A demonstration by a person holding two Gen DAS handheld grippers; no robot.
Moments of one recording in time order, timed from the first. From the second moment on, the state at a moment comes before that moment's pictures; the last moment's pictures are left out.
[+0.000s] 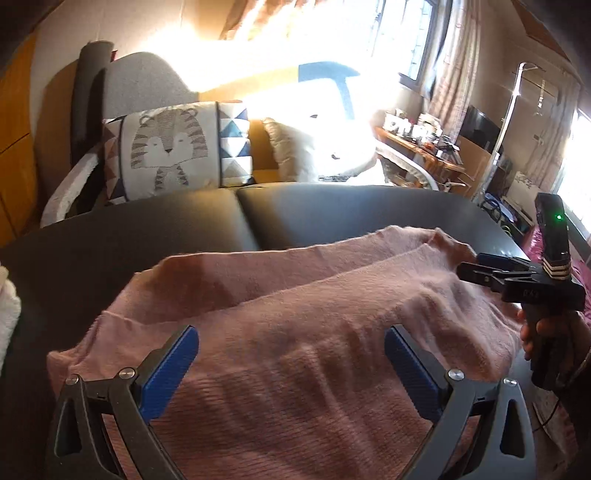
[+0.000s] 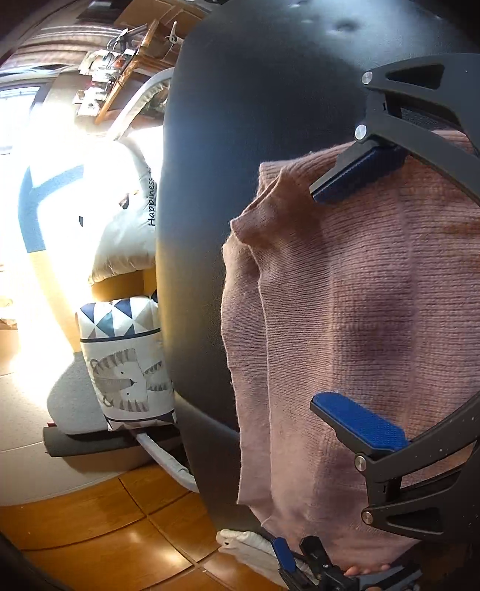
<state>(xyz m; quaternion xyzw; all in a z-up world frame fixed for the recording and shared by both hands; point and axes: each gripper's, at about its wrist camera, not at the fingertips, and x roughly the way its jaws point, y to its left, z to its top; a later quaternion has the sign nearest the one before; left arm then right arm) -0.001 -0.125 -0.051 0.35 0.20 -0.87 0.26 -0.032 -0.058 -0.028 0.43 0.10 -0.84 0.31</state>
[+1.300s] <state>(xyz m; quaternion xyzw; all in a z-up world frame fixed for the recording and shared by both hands) 0.083 -0.173 -0.068 0.34 0.25 -0.86 0.30 -0.020 -0.086 -0.058 0.43 0.13 -0.84 0.32</state>
